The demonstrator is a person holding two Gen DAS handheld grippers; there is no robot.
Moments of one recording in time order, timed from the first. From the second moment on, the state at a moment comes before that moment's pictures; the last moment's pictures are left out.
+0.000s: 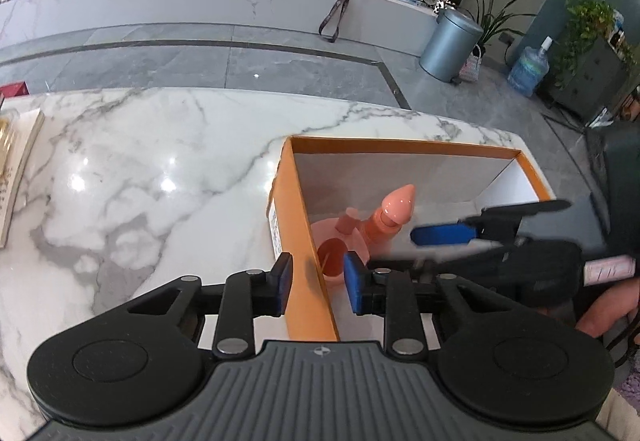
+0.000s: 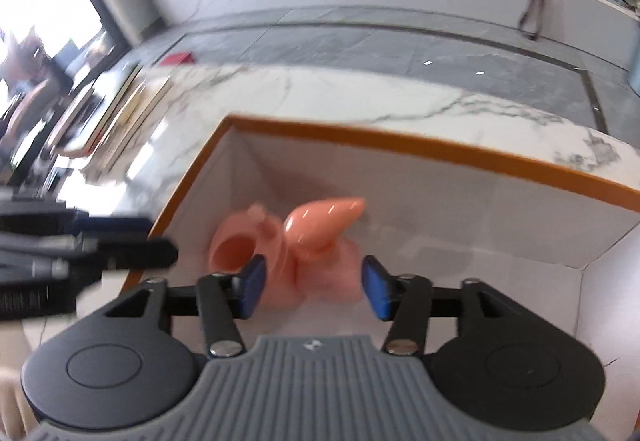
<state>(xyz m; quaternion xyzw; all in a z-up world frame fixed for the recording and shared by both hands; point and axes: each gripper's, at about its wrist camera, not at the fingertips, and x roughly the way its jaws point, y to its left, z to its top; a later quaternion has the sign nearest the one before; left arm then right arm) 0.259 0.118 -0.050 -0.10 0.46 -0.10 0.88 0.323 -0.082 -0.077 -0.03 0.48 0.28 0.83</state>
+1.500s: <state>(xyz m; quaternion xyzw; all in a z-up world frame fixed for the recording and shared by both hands) 0.175 0.087 -0.001 -0.12 0.40 -0.11 0.90 0.253 -0.141 -0.020 0.02 0.44 0.22 0.87</state>
